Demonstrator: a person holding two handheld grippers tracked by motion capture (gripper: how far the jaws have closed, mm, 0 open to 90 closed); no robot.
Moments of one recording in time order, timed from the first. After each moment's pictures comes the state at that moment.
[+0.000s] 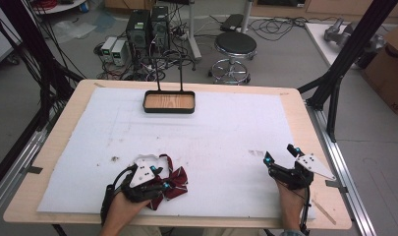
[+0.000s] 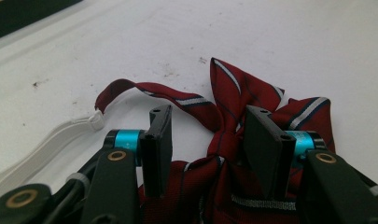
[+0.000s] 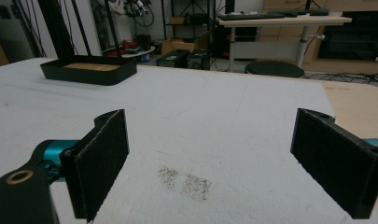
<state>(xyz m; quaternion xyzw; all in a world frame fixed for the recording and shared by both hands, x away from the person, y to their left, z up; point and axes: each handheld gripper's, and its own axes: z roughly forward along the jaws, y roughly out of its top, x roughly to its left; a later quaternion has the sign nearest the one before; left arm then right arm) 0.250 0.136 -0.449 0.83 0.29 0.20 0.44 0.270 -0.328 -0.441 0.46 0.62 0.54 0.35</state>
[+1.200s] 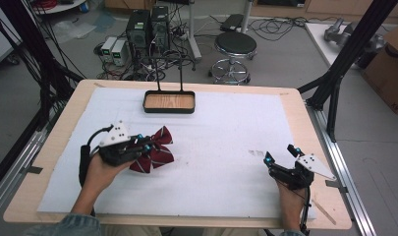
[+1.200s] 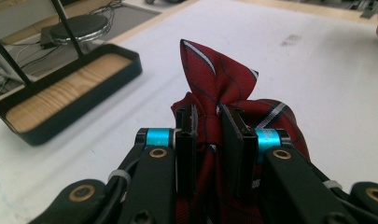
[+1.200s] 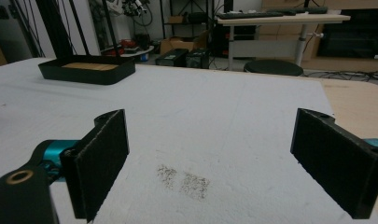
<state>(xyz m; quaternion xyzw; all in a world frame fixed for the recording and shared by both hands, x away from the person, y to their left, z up) 0.318 0.190 -0.358 0.81 0.24 0.20 0.50 0.270 -0.329 -0.442 0.46 0.62 0.54 0.35</state>
